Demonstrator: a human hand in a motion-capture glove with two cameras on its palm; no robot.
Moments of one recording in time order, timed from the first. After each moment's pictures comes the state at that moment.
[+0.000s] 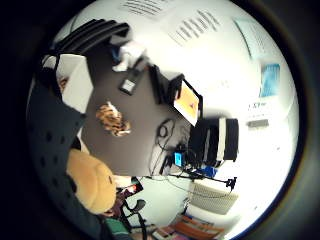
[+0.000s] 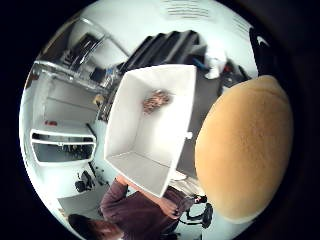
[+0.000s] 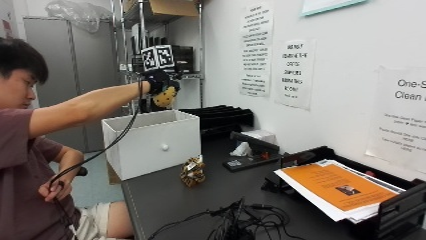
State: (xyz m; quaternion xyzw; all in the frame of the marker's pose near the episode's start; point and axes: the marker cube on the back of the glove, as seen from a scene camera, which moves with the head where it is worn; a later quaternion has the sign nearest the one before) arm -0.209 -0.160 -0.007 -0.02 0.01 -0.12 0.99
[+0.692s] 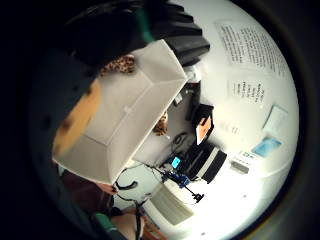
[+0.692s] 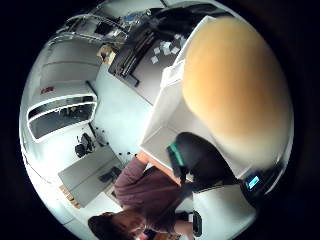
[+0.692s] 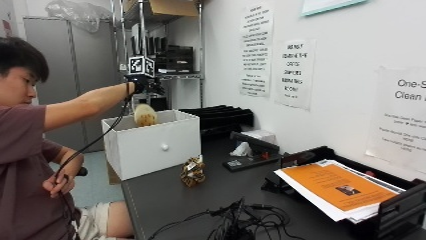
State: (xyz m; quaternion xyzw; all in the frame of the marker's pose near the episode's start) arm -0.385 -0.128 0.010 -0.17 0.01 -0.30 0.94
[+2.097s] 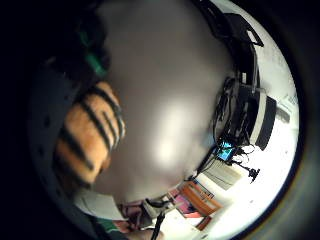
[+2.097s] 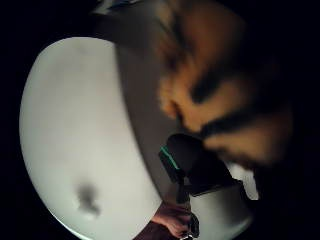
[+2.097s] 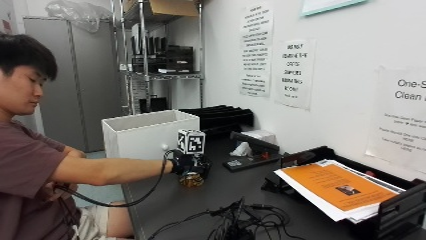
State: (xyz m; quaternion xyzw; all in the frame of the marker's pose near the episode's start) arm -0.136 -0.150 0.327 -0.19 -0.01 0.05 0.98
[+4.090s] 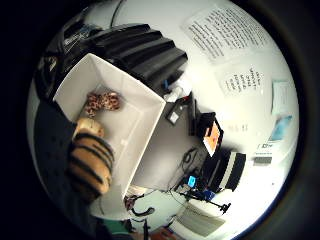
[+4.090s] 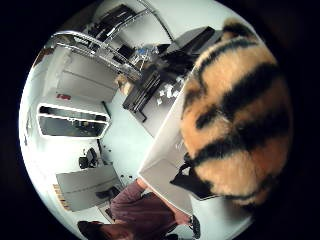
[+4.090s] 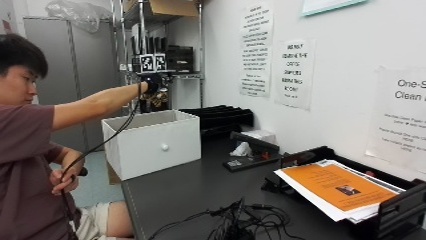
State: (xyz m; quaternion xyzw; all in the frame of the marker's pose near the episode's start) arm -0.379 -0.194 0.000 -0.01 -0.10 -0.30 0.95
